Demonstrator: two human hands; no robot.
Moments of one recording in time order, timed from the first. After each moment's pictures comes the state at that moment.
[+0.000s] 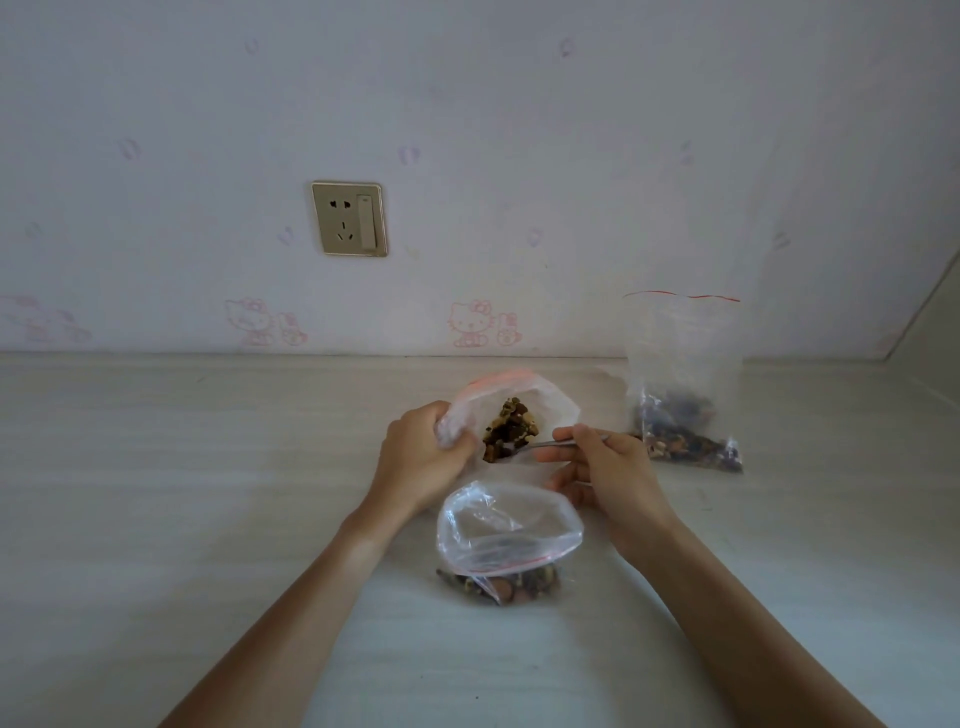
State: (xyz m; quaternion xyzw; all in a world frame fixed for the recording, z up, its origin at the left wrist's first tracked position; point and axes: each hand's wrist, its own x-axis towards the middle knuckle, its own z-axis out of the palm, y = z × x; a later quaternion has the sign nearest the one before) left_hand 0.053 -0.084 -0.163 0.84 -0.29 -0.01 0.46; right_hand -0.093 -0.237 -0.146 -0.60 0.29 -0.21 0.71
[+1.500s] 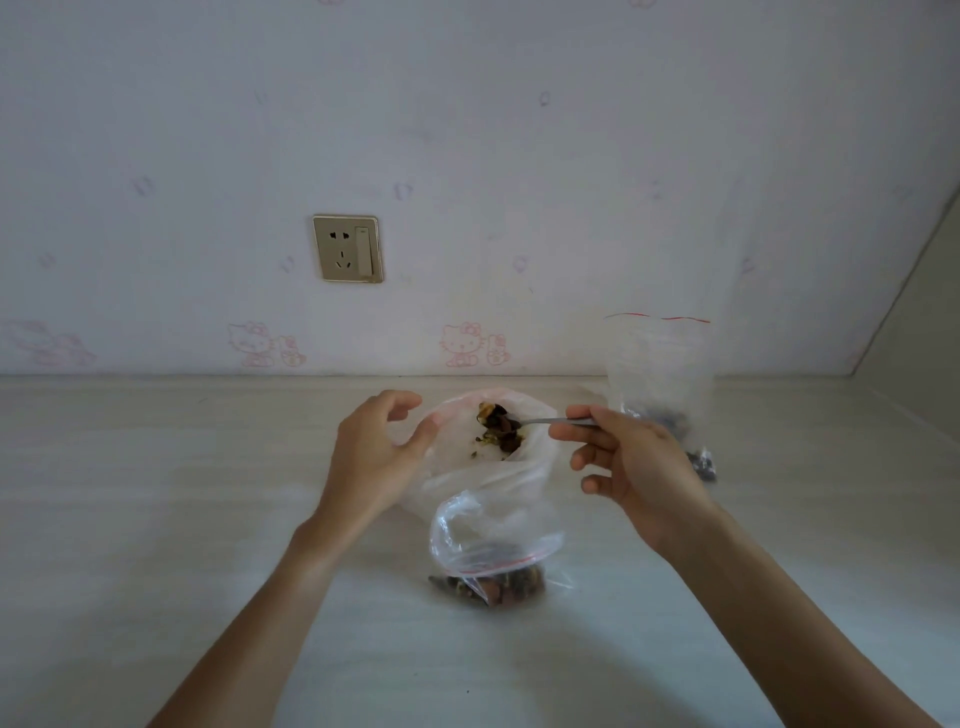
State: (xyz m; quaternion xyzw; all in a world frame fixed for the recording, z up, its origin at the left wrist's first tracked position) left_hand 0.058 -0.051 -0.139 0.82 -0.28 0.09 0.49; right_hand -0.122 -0.260 -0.109 -0.57 0.21 -0.20 0.77
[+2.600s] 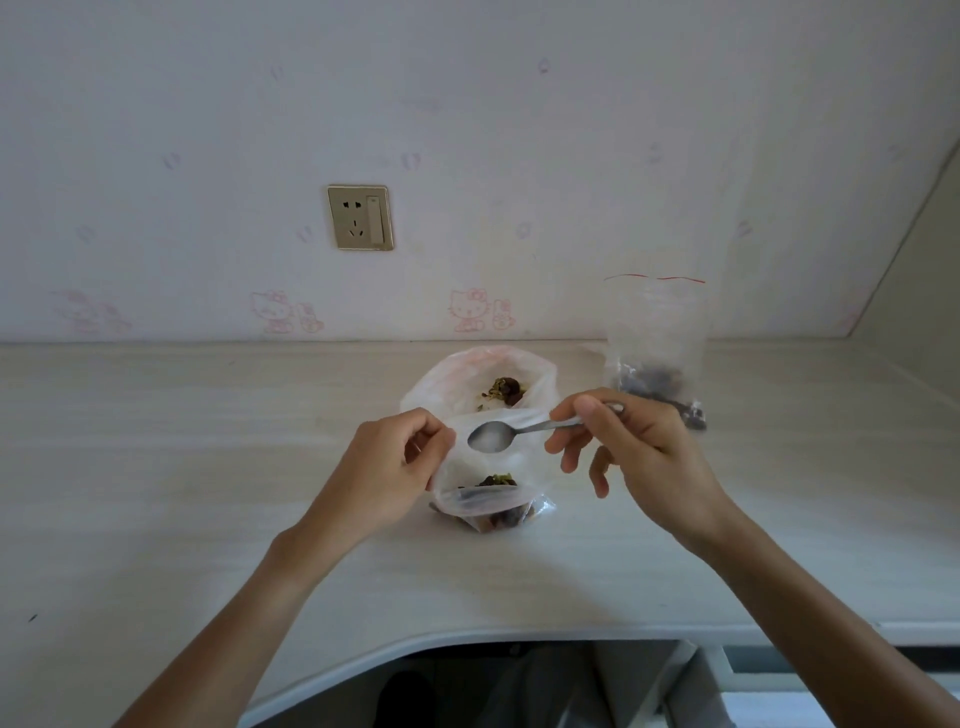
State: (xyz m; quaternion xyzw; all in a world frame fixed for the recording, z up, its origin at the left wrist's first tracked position) left_hand -0.022 -0.001 -0.131 0.81 -0.39 0.00 0.44; right_hand -0.187 -0.214 -0.104 -0.78 0.01 -0.25 0.58
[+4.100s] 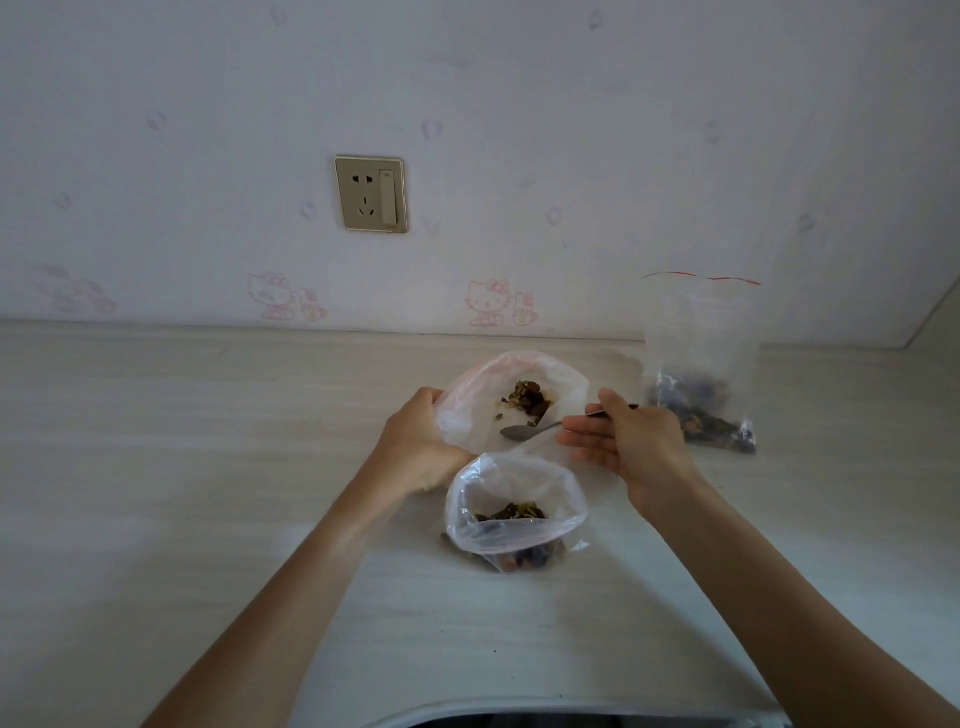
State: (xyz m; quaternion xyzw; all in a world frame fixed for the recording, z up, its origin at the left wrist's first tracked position) left_hand 0.047 -0.054 -0.153 0.86 -0.23 -0.15 0.43; right_hand -0.090 -0.240 -0.131 -0.56 0.35 -0.21 0.72
